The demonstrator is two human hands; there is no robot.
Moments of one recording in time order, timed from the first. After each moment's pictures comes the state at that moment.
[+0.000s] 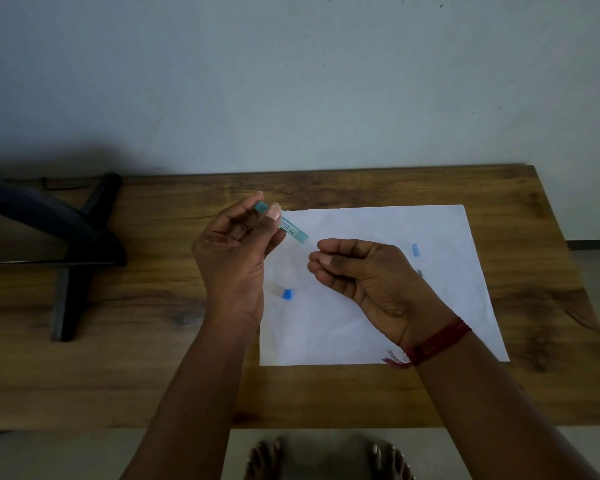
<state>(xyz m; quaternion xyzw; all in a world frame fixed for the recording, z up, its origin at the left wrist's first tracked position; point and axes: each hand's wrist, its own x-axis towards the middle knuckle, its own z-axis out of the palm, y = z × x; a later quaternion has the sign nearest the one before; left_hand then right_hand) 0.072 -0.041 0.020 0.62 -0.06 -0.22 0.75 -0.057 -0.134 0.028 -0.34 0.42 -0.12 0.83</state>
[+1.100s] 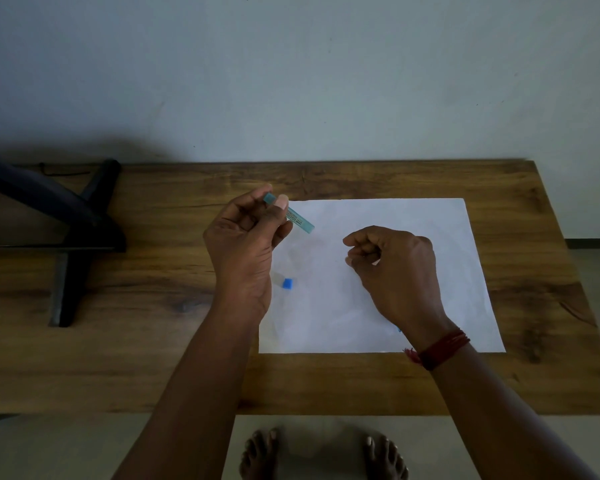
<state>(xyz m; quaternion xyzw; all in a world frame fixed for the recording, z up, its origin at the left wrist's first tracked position) 0.069 -0.047 0.016 0.61 -0.02 -0.25 0.75 -0.076 -0.133 0.020 -0.83 0.41 -0.17 0.34</state>
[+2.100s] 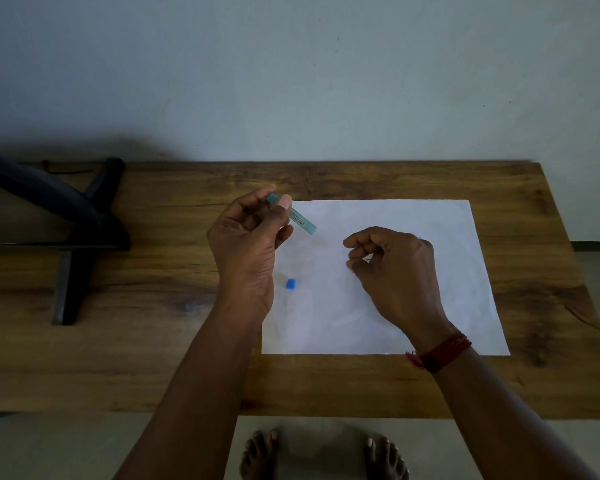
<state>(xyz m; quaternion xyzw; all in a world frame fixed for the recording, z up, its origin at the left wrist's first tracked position) 0.070 -0.045 0.016 0.63 -0.02 -0.25 0.73 -0.072 -0.131 0.019 -0.82 0.42 -0.15 0.36</state>
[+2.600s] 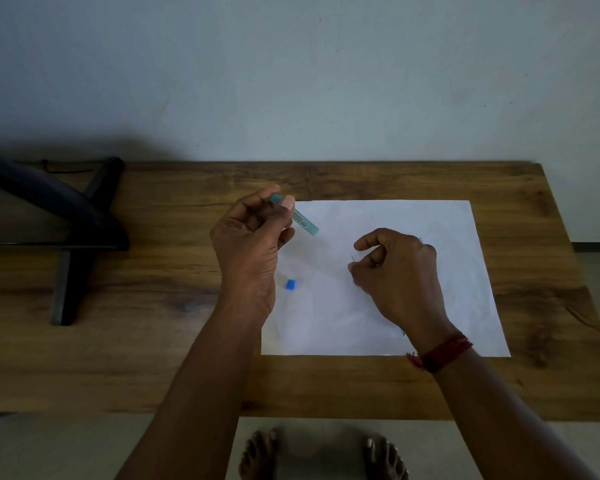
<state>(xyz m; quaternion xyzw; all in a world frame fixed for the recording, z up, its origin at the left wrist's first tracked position) 0.070 -0.046 0.016 0.64 -0.03 -0.25 0.73 -0.073 -0.131 0.020 -0.79 0.48 -0.11 0.37</state>
